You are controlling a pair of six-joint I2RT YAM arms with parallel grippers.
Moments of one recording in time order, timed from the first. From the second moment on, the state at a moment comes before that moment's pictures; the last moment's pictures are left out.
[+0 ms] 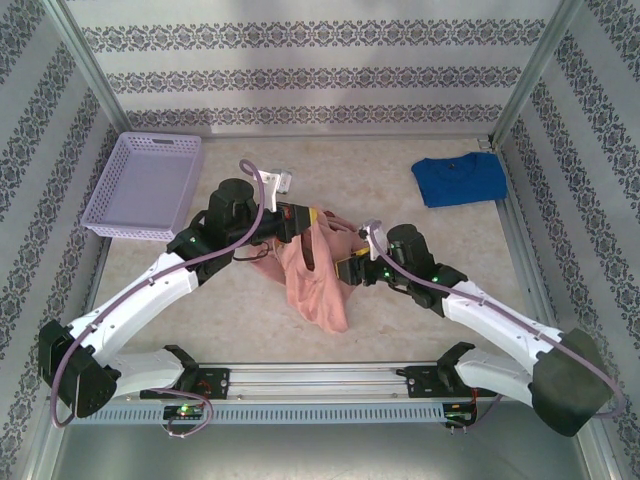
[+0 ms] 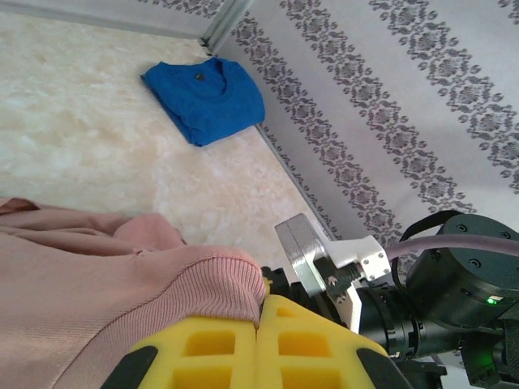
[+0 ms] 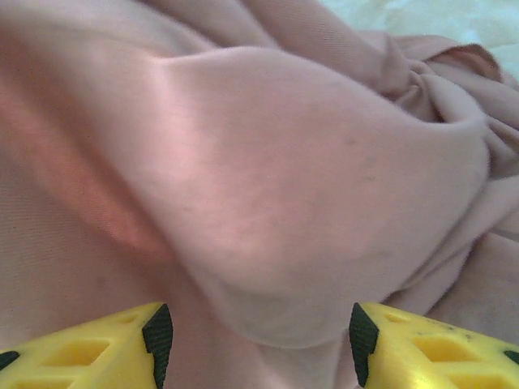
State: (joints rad) left arm -0.60 1.20 1.05 -0.20 0.37 -0.57; right arm 0.59 1.09 0.58 -0.08 -0.36 0.33
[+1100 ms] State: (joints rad) left arm -0.48 1.11 1.11 -0.36 0.11 -0.45; right arm 0.40 1.12 1.16 -0.48 -0.30 0.13
